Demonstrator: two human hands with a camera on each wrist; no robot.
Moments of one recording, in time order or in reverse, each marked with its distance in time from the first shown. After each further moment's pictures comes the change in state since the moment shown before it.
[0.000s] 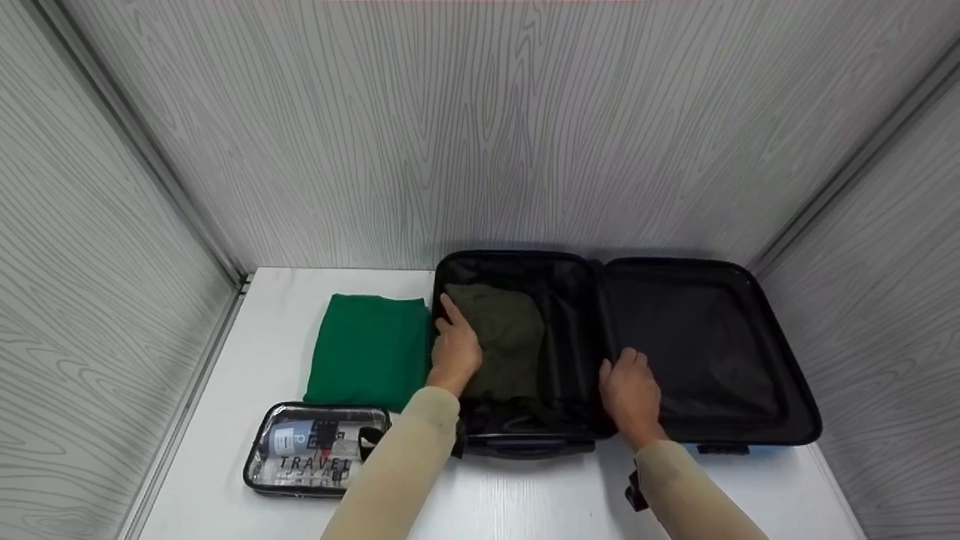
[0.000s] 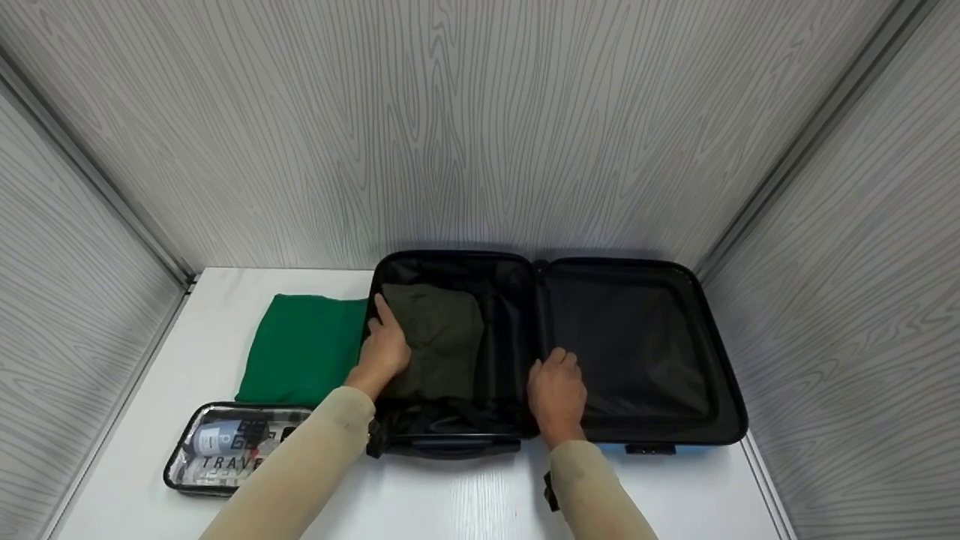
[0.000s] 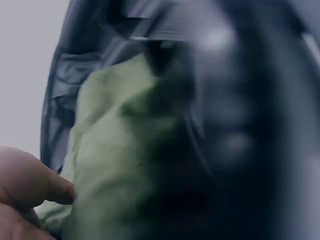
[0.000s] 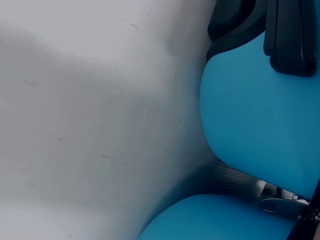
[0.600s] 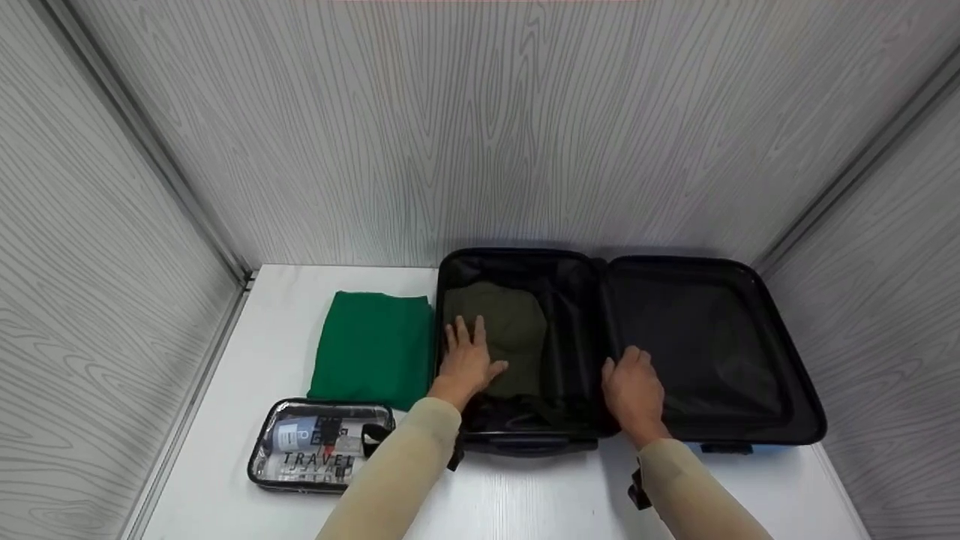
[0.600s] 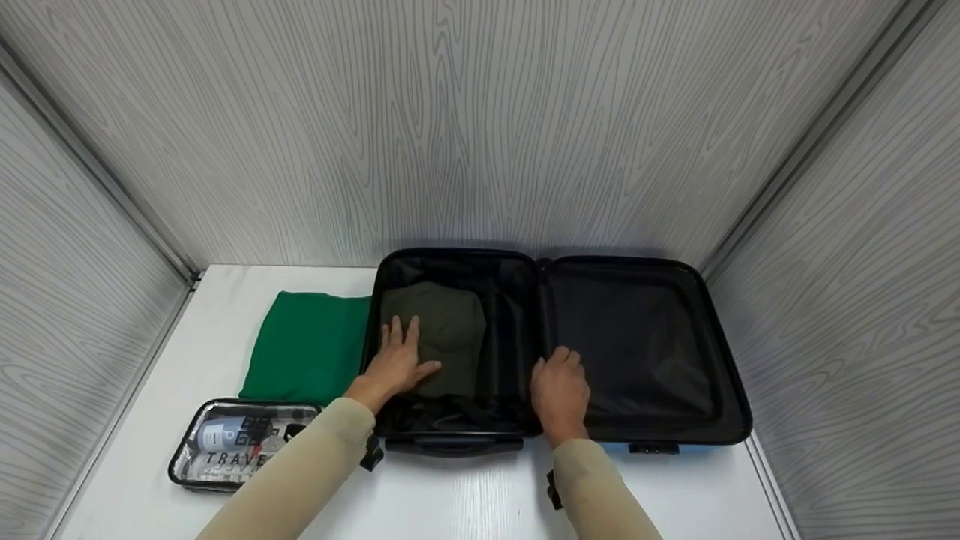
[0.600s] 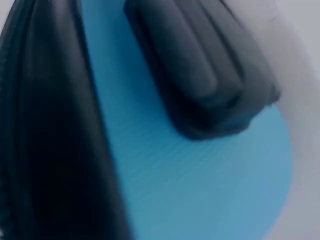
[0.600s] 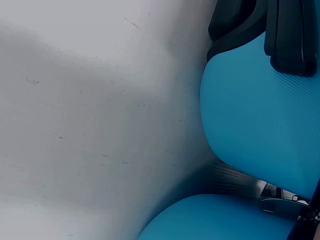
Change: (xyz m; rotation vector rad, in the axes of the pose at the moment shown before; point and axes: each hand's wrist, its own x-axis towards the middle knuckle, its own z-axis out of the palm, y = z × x) left_hand -0.018 -0.009 0.012 0.177 -0.223 0.170; right_hand 0.005 0.001 -0.002 -0.019 -0.067 0.019
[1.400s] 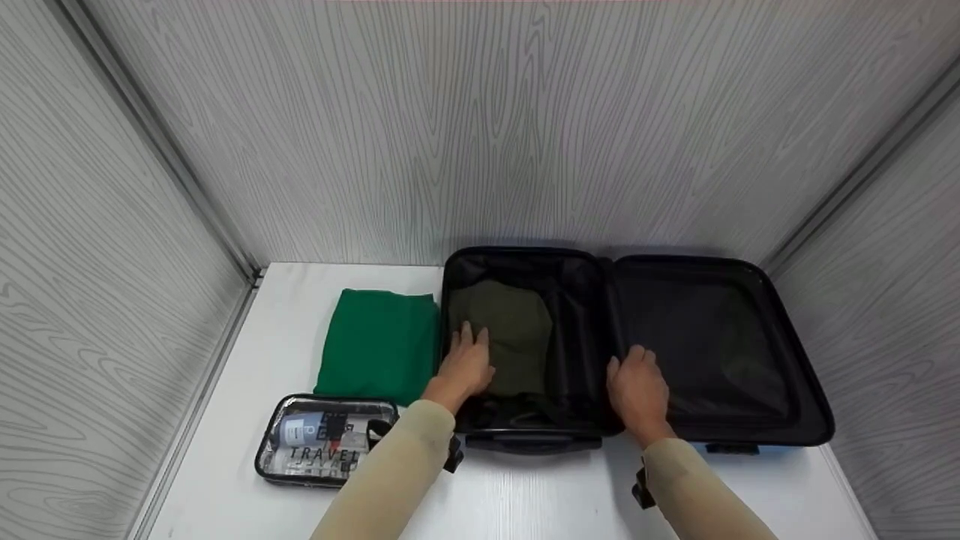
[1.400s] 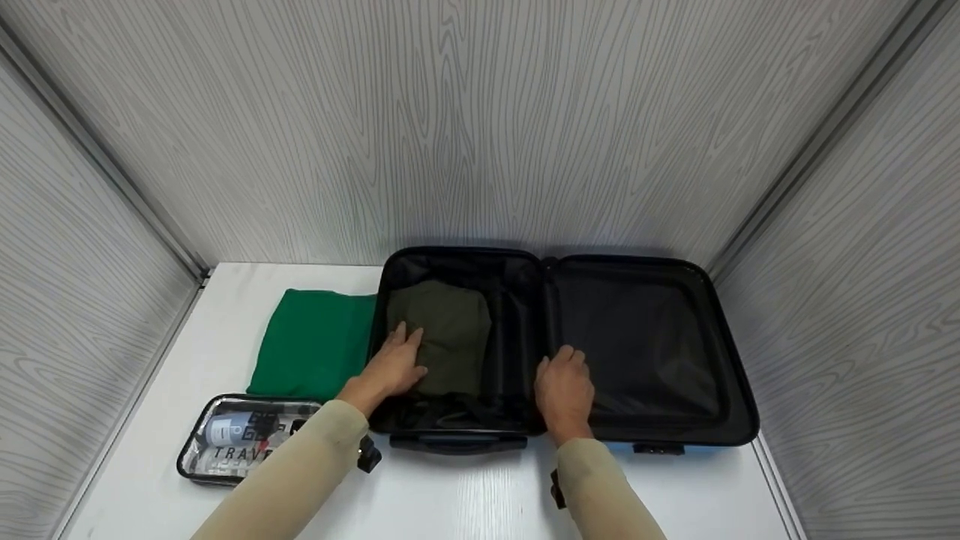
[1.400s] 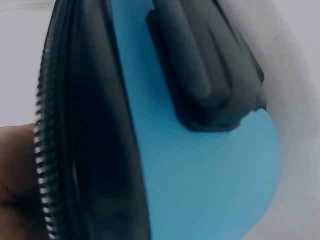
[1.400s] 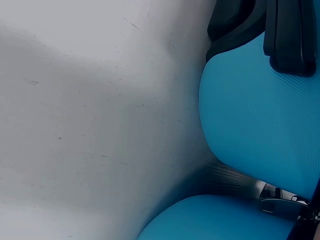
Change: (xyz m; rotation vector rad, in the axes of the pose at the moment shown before) left_hand -0.017 0.001 -0.019 0.021 -0.074 0.000; right_hand 0.000 0.000 0.002 0.030 0.043 -0.035
